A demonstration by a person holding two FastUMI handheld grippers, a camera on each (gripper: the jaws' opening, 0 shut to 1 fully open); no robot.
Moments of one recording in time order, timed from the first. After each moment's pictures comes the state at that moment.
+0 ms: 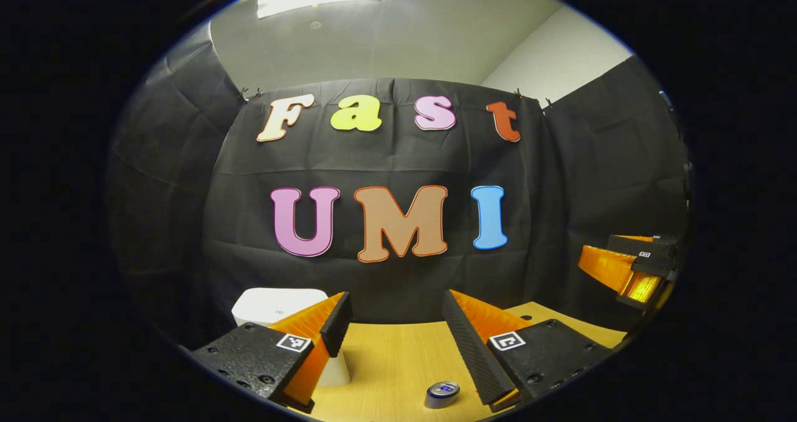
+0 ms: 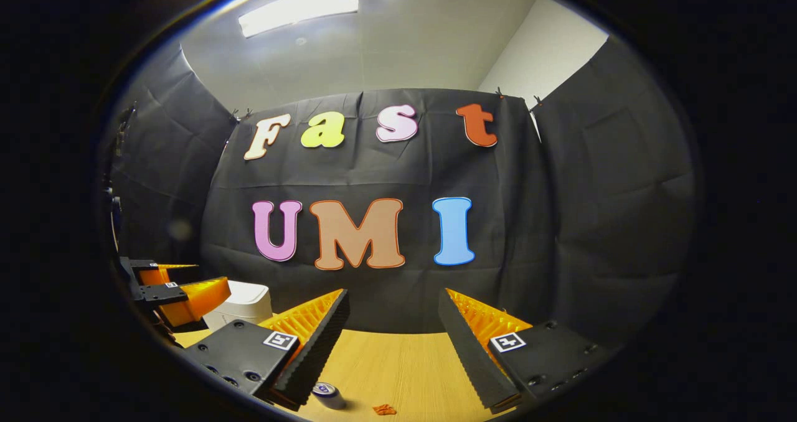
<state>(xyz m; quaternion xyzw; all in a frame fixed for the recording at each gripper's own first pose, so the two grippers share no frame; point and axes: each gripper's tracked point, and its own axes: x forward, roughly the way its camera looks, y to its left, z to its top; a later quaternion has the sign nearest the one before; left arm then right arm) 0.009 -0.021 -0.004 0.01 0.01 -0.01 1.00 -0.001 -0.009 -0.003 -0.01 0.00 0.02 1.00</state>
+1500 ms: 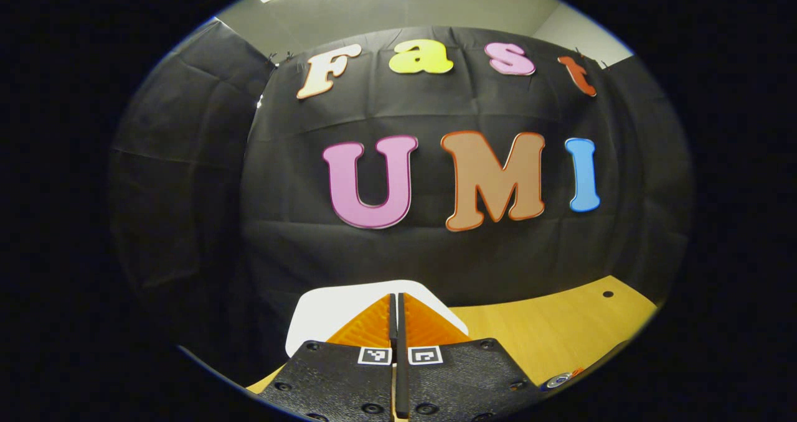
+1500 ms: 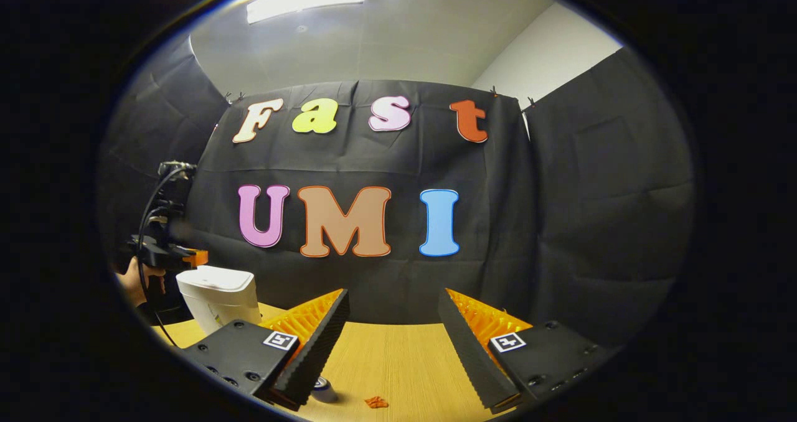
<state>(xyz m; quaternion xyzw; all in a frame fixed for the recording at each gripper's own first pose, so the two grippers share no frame) 0.135 0.172 -0.091 0.03 0.14 0.10 0.99 -0.013 -0.001 -0.020 -0.03 0.02 -0.03 1.00</state>
